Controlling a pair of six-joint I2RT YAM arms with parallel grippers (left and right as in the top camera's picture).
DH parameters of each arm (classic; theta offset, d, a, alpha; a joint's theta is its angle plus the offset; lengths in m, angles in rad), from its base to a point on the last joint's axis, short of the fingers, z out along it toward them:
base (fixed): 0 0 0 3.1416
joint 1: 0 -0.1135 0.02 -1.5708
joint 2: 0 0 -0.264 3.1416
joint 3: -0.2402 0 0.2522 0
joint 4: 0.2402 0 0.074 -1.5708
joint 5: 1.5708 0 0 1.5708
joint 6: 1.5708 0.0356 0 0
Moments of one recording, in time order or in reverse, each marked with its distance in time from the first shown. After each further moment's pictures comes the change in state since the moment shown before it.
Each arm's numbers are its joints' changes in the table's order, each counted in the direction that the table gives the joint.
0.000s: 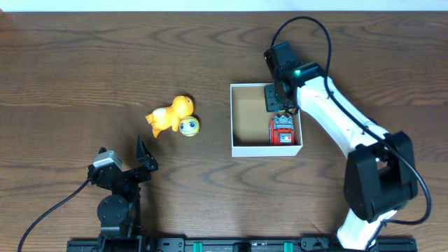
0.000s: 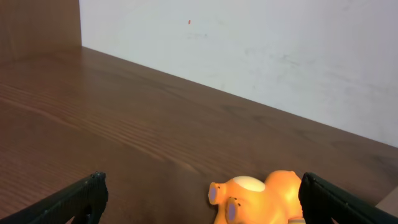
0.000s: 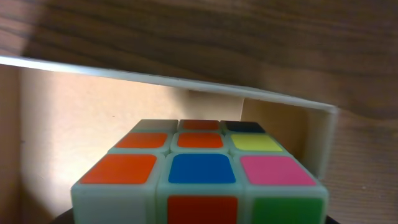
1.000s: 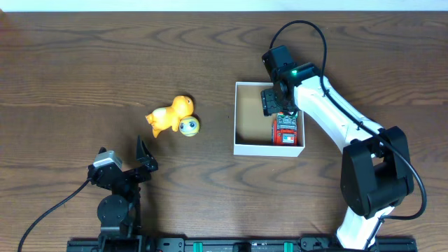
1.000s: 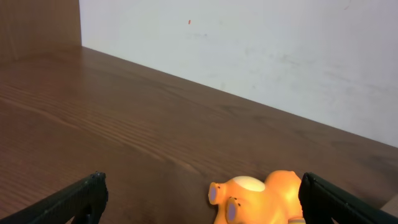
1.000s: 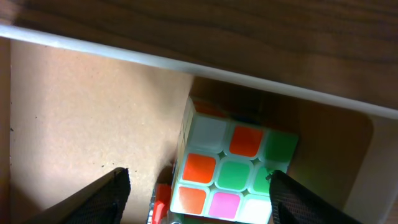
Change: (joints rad) left arm 0.000 0.000 0.000 0.000 0.000 0.000; right arm -0.001 -0.024 0.000 0.023 0.005 -0.009
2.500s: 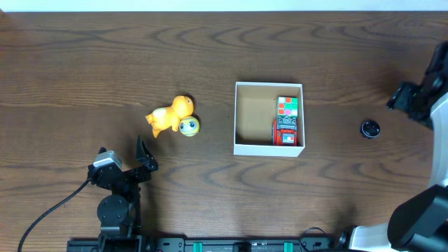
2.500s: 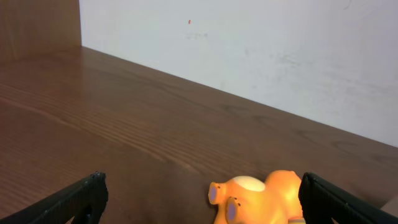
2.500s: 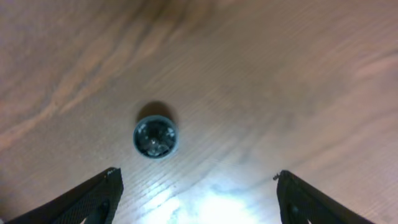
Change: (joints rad) left arm 0.000 0.000 0.000 0.000 0.000 0.000; right arm 0.775 0.316 0.088 0.116 0.011 -0.068
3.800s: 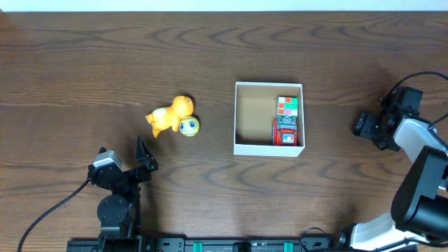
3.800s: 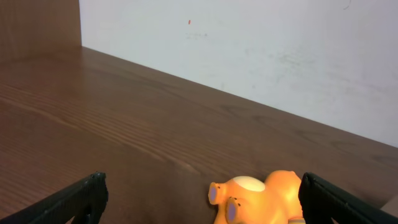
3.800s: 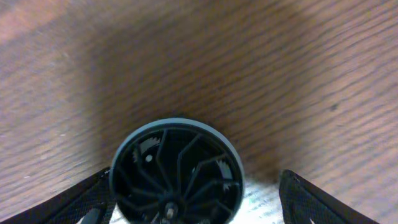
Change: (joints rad) left arm 0.000 0.000 0.000 0.000 0.000 0.000; right arm 0.000 -0.135 0.455 -0.579 -0.146 -0.127
